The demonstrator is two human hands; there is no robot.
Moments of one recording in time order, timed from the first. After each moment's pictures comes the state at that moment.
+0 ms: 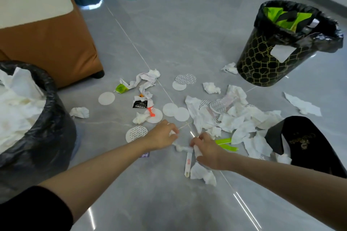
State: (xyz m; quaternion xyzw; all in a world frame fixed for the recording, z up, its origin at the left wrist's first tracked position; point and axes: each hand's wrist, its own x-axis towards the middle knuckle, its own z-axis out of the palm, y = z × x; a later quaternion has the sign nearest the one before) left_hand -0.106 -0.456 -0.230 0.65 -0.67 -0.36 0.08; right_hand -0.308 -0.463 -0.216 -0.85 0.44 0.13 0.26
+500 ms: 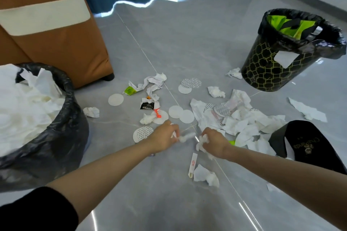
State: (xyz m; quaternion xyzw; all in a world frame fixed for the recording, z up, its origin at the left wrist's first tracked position) left_hand -0.105 -0.439 -0.209 0.66 -0.68 -0.32 0.08; right_hand -0.299 -0.477 -0.196 -0.75 0.56 0.03 0.35
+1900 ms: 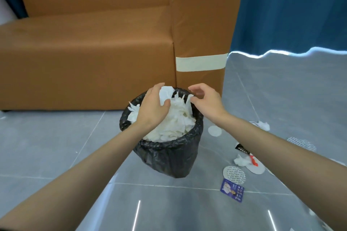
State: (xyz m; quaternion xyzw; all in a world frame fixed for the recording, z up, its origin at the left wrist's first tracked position) left_hand 0.113 -0.293 -0.018 0.86 -0.37 0.01 0.36; right_hand 0.018 -0.432 -0.025 -0.82 0.23 -0.25 0.45
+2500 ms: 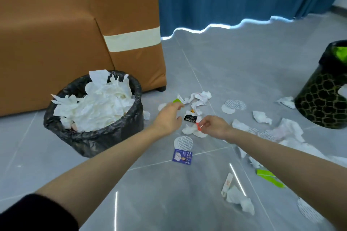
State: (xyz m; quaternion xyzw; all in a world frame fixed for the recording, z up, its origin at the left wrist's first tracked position) left_hand -0.019 -0.403 -0.108 0.78 -0.55 -0.19 0.24; right_hand -0.169 -0.500 -0.136 -0.79 0.45 0.01 0.41
